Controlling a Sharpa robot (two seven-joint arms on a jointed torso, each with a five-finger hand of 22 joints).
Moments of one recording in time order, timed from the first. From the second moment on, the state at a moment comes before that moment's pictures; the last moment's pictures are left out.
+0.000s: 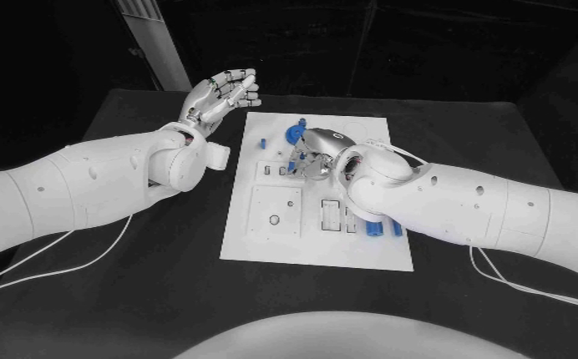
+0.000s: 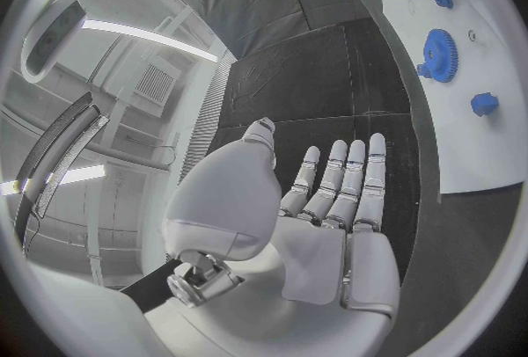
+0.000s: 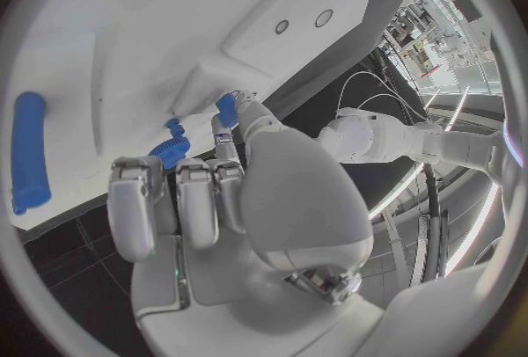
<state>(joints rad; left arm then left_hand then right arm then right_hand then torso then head) 1.27 -0.71 -0.24 1.26 0.00 -0.26 0.68 1.25 0.08 -0.14 0.29 0.41 0.32 0.15 0.53 0.06 0.34 0.25 0.76 0.06 0.24 0.25 0.94 0.07 0.11 0.38 0.29 0.59 0.17 1.10 -0.55 -0.03 1.48 -1.49 -0.34 -0.37 1.44 -0.02 0.13 0.13 0.15 1.11 0.13 0.11 0.09 1.47 0.04 1.57 1.31 1.46 -0.02 1.57 1.31 0.01 1.46 0.09 1.57 1.31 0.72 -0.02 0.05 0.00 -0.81</state>
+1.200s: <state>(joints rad) 1.27 -0.71 -0.24 1.26 0.00 -0.26 0.68 1.25 0.08 -0.14 0.29 0.41 0.32 0.15 0.53 0.06 0.34 0.25 0.76 0.06 0.24 0.25 0.94 0.07 0.11 0.38 0.29 0.59 0.17 1.10 -0.54 -0.03 1.45 -1.51 -0.33 -0.37 1.44 -0.05 0.12 0.09 0.15 1.11 0.12 0.07 0.07 1.47 0.05 1.57 1.31 1.47 -0.02 1.57 1.31 0.01 1.47 0.09 1.57 1.31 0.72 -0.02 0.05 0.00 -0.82</state>
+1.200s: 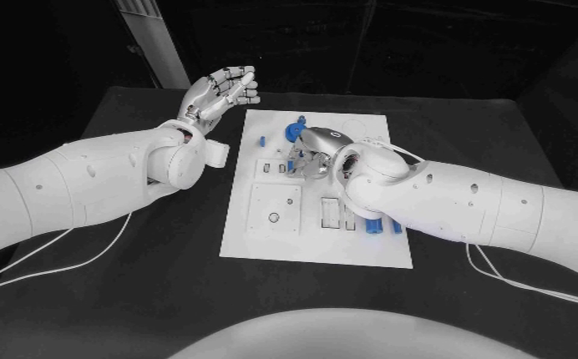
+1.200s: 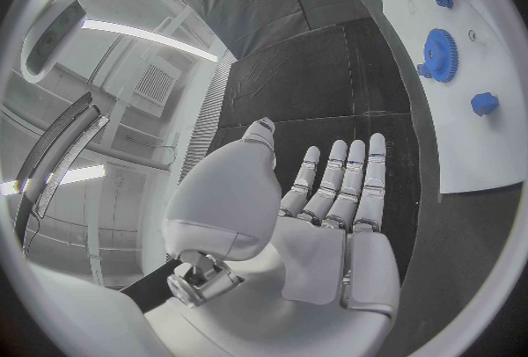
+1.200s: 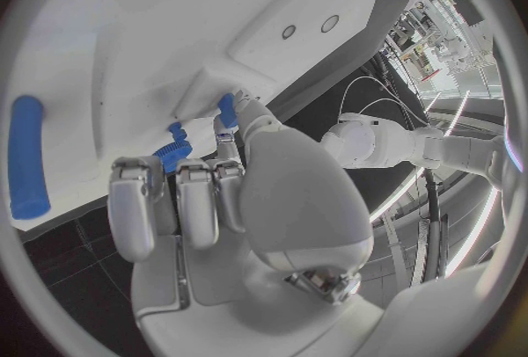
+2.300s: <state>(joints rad) 1.27 -0.71 -0.24 1.26 0.00 -0.26 0.68 1.25 0.08 -0.14 0.29 0.41 0.32 0.15 0.53 0.06 0.34 0.25 0.76 0.06 0.24 0.25 0.94 0.07 0.11 0.38 0.29 0.59 0.17 1.09 -0.56 -0.03 1.48 -1.52 -0.36 -0.35 1.37 -0.20 0.05 0.29 0.06 0.98 0.18 0.06 0.07 1.47 0.10 1.57 1.31 1.46 0.02 1.57 1.31 0.01 1.46 0.13 1.57 1.31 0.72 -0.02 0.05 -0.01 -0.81</state>
